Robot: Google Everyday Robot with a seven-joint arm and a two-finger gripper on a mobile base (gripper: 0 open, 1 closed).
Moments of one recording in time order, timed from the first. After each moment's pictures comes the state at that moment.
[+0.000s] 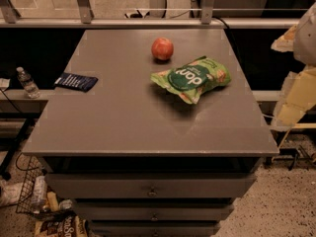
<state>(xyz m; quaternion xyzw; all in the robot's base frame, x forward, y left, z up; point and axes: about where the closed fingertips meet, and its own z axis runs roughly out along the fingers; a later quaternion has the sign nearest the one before) 0.438 -0.215 0.982 -0.60 0.78 -0.04 0.17</state>
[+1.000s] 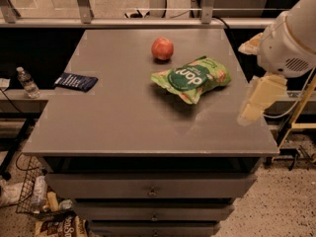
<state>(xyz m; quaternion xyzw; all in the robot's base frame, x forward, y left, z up) 0.482 -0.179 0.949 -0.63 0.74 -0.01 0.23</state>
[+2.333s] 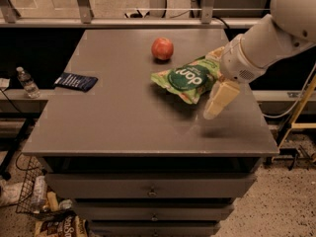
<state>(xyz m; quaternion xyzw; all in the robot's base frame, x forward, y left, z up) 0.561 -0.130 0.883 -0.65 0.70 0.04 0.28</state>
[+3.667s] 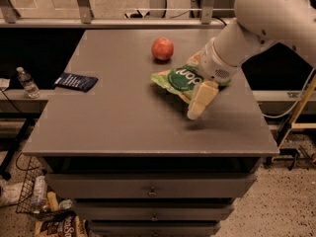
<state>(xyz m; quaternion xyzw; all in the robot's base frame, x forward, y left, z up) 0.580 -0.092 0.858 -0.68 0.69 0.06 0.25</state>
